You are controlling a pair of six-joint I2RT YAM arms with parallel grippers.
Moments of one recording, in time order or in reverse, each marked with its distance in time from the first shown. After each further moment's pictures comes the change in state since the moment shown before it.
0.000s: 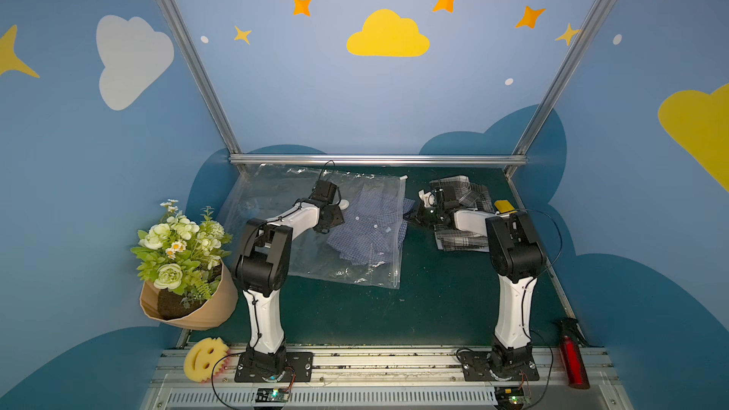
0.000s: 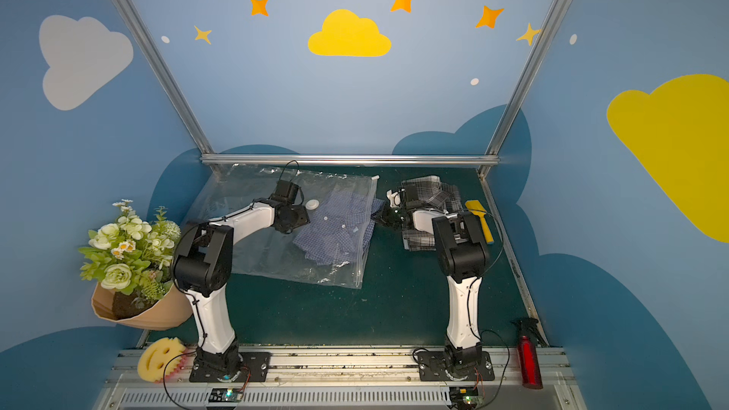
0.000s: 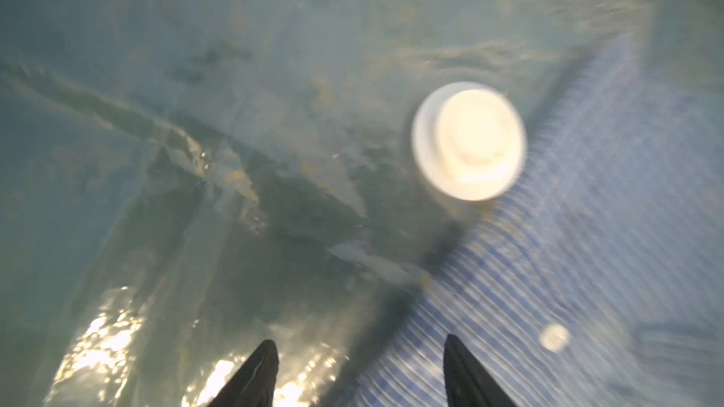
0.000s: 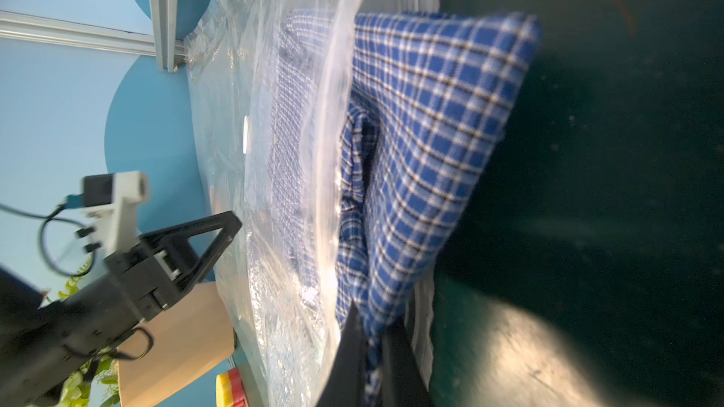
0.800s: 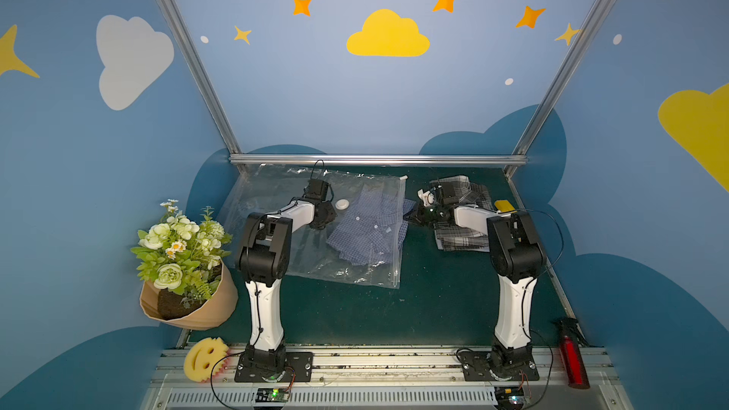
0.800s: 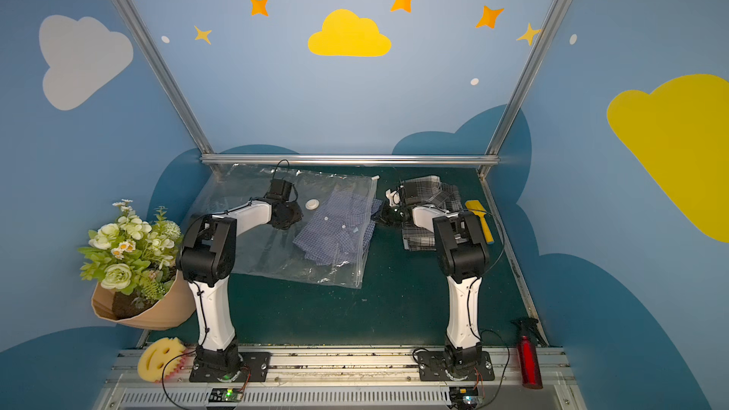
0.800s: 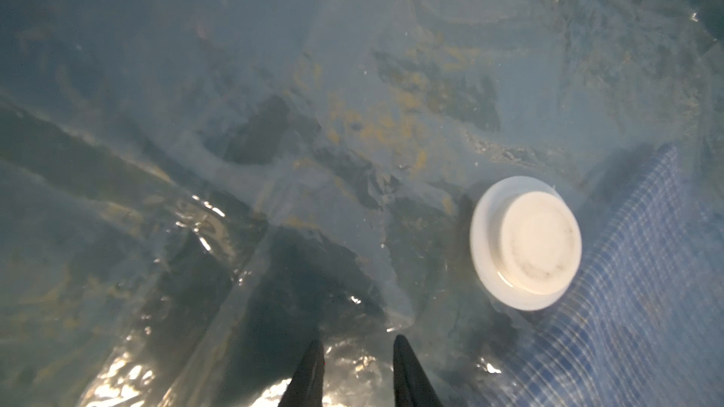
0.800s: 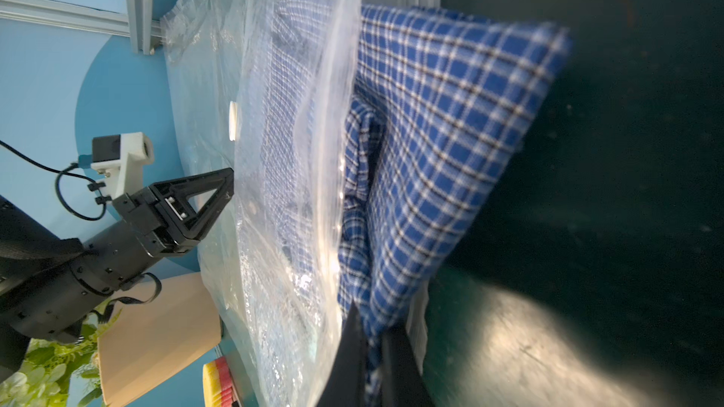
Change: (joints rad) left arm 0.066 0.083 0.042 0.088 0.033 -0.064; right arm -0.009 -0.009 0.047 -0.139 0.014 -0.070
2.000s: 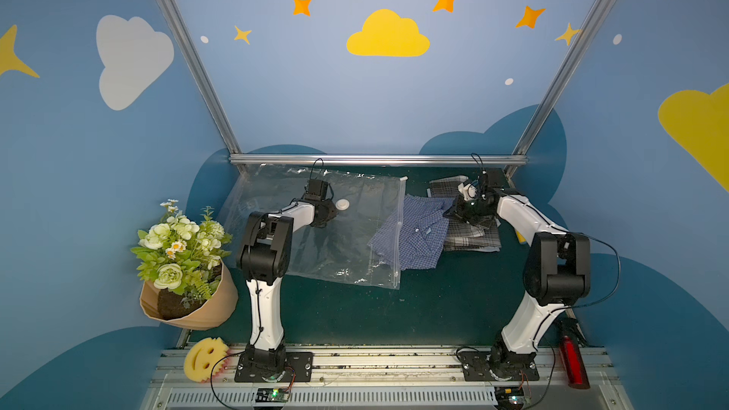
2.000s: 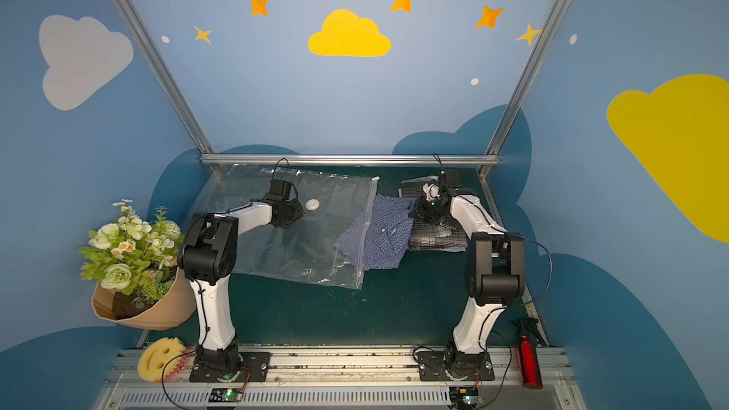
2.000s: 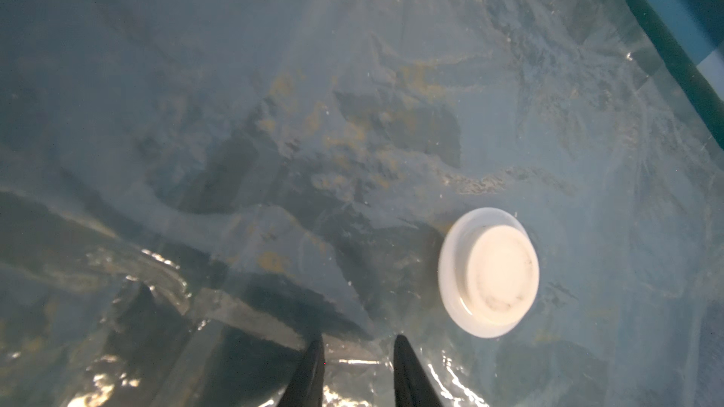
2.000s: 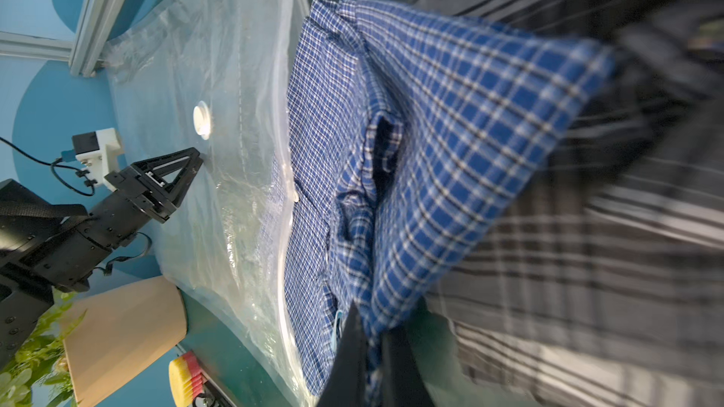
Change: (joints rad) left arm 0.002 0.022 -0.006 0.098 0.027 0.000; right arm -0.248 -0.293 0.026 -0.536 0.098 -0.278
